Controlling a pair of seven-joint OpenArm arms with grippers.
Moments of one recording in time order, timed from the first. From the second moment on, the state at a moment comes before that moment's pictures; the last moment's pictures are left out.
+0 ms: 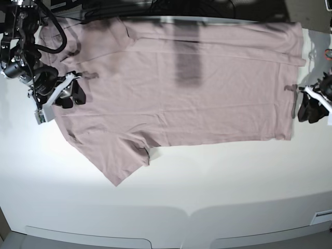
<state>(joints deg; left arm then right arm) 10.7 -30.1 -17.3 77.5 -34.8 -33.9 21.7 -16.9 26.0 18.2 99.6 38.5 30.3 -49.6</state>
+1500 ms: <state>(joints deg) -18.4 -21.9 -17.6 37.5 -27.0 -39.7 31.2 -14.6 26.0 18.1 99.5 32.8 30.3 -36.4</state>
